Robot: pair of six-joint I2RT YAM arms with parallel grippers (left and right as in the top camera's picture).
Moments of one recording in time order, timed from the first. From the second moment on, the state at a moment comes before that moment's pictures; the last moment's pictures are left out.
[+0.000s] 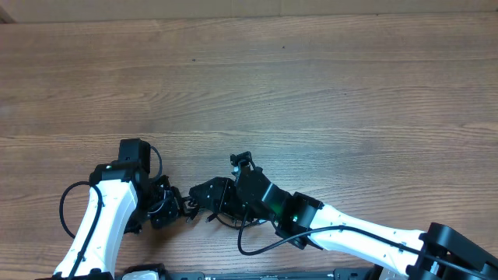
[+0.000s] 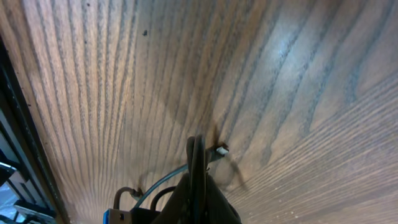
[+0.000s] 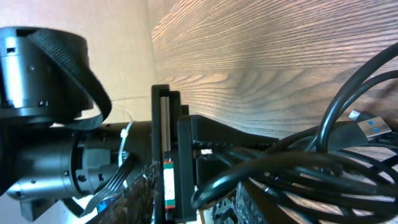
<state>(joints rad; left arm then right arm) 0.07 1.31 0.71 -1.04 0.36 -1.93 1.05 1.51 0.73 0.32 -0.22 1.45</state>
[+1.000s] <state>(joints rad) 0.08 1.31 0.71 -1.00 0.34 -1.76 1.05 1.76 0.73 0.72 -0.22 1.61</state>
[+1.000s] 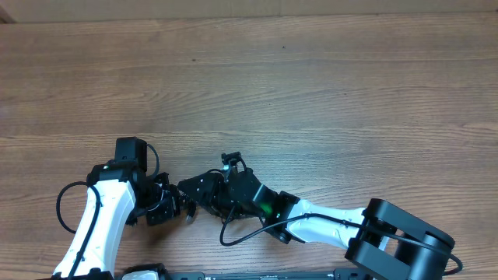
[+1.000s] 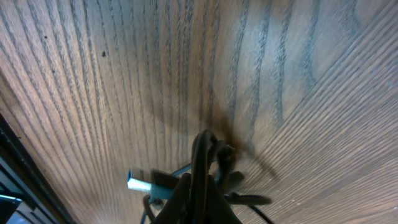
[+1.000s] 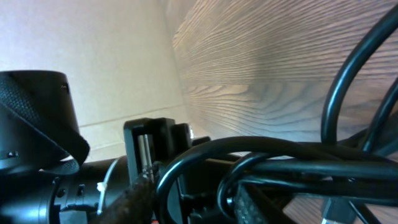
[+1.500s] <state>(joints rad) 0.08 1.30 0.73 -1.01 0.34 -1.73 0.88 1.81 0.71 0.98 -0.59 1.52</state>
